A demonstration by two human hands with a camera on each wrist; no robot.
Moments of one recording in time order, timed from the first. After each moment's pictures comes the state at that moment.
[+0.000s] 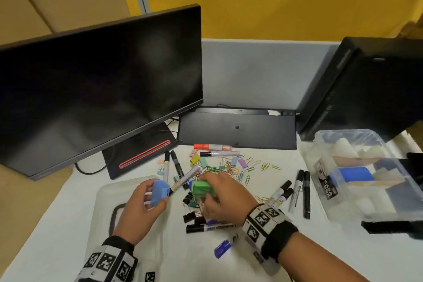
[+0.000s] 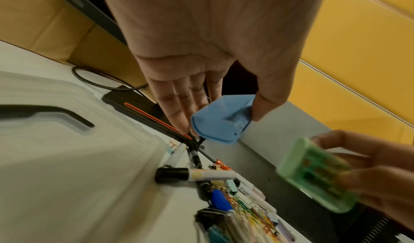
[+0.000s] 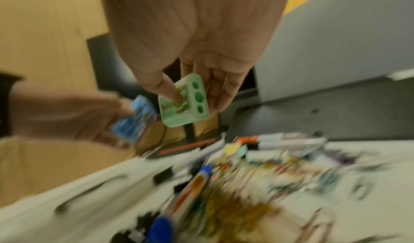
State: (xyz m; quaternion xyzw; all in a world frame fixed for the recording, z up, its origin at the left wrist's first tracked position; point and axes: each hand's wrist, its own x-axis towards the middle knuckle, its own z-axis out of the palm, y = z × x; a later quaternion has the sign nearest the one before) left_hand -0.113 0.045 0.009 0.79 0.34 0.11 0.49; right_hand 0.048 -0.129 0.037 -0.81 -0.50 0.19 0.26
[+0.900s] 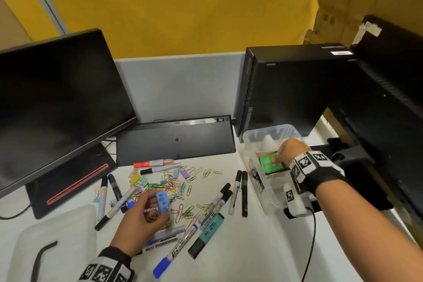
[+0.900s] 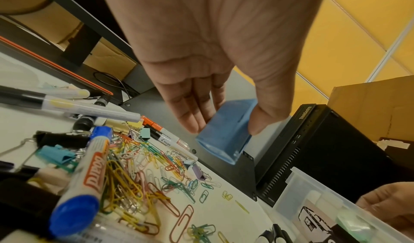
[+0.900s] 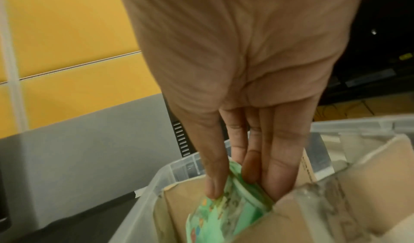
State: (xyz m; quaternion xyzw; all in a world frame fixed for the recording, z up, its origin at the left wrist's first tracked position) left_hand -0.020 -0.064 0.020 0.85 0.24 0.02 0.46; right_hand 0.267 -0.349 0.073 -0.97 -0.01 0.21 0.08
